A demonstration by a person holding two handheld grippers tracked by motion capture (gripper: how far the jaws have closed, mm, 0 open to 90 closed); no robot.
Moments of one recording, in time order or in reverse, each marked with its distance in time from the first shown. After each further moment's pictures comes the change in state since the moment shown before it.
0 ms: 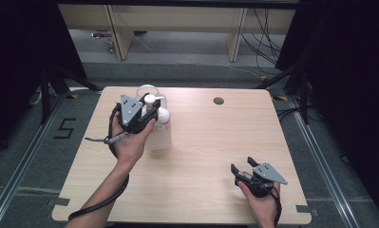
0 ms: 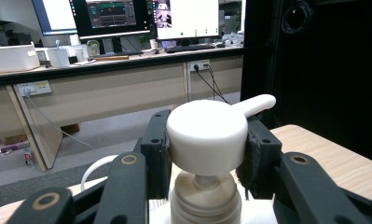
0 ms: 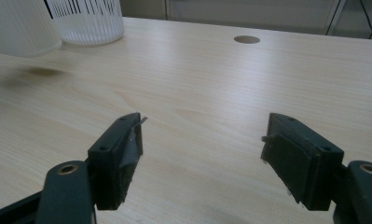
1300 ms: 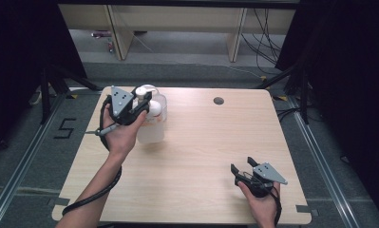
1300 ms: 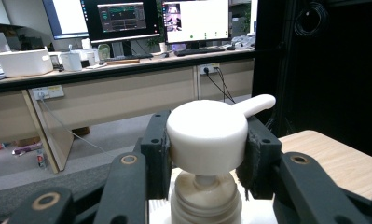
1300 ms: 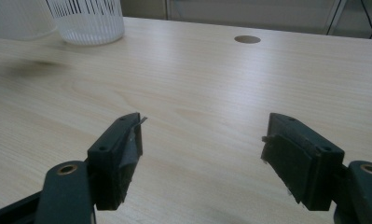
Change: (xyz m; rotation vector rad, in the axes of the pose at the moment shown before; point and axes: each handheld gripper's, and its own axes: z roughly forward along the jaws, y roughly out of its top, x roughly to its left) left arm 0.027 0.009 0.007 -0.006 0.034 0.007; right arm -0.003 0.001 0.000 -0.003 0.000 -0.031
